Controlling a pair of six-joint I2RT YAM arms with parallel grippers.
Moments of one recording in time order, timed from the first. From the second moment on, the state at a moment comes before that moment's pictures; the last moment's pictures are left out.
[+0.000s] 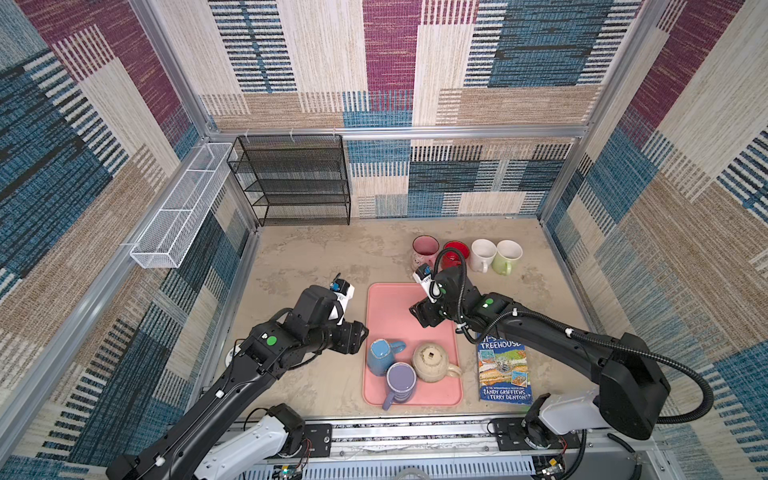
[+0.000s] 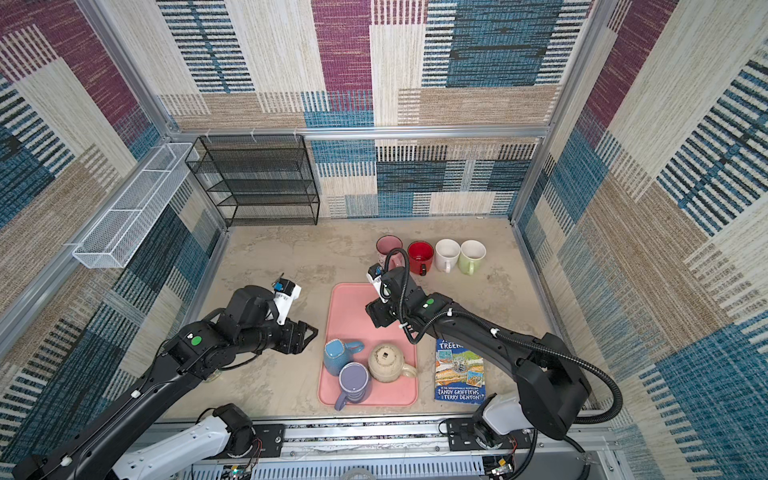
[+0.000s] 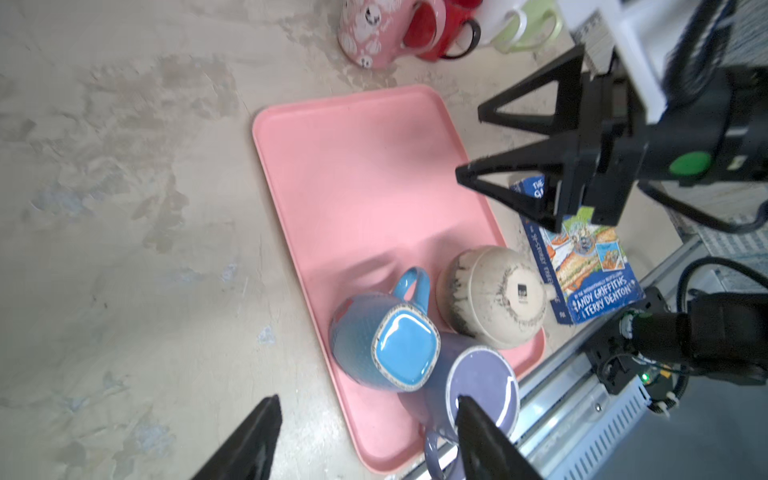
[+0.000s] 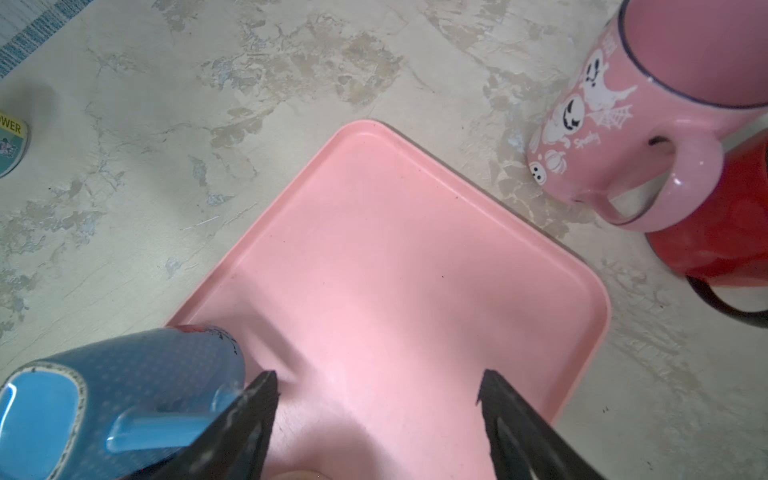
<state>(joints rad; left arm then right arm) -0.64 0.91 0.94 -0.91 0.11 -0.35 0.73 1.41 0.95 -0.33 -0.01 0.12</state>
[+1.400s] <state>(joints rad) -0.96 1.17 0.75 -0.65 -0.04 -0.54 0.74 1.48 0.92 -0.22 -0.08 0.19</state>
